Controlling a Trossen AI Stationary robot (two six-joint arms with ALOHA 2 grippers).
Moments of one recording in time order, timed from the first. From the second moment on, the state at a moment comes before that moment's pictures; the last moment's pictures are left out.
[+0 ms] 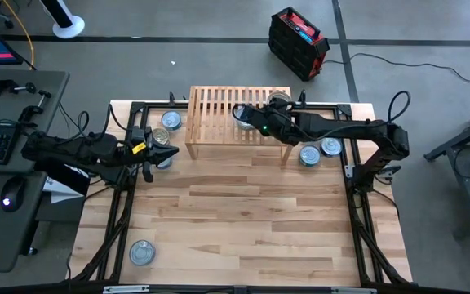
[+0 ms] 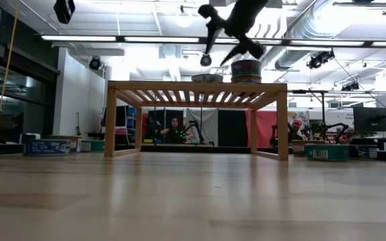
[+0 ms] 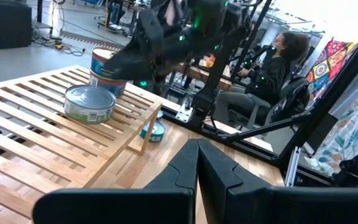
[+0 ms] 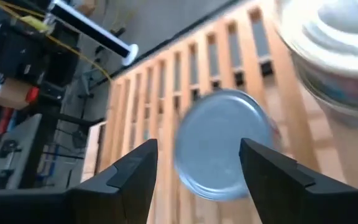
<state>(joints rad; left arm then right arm) -0.21 0.54 0.67 -0.21 -0.42 -0.37 -0.16 1.63 1.47 -0.56 0.63 1.36</state>
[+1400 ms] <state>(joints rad) -0.21 0.54 0.67 -0.21 -0.42 -0.39 -0.14 1.92 1.77 -0.87 0.58 0.97</state>
